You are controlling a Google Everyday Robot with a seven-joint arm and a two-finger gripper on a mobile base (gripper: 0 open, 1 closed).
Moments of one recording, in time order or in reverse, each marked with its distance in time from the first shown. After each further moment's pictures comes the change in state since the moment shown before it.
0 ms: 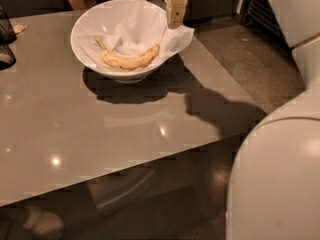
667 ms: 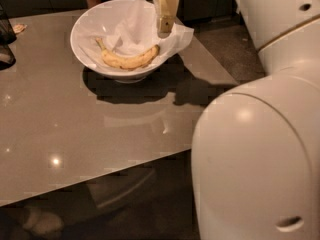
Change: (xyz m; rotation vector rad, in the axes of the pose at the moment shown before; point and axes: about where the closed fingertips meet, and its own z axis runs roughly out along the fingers) arm 0.000 -0.007 0.049 -0.086 -0.099 0.049
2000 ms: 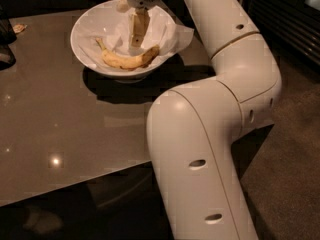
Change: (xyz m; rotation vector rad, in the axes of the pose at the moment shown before) arm -0.038 -0.028 0.095 -0.099 -0.159 0.006
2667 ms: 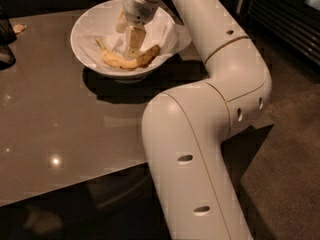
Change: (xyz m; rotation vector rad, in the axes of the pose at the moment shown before) arm 0.007 0.008 0.043 -0.091 -0.023 0.027
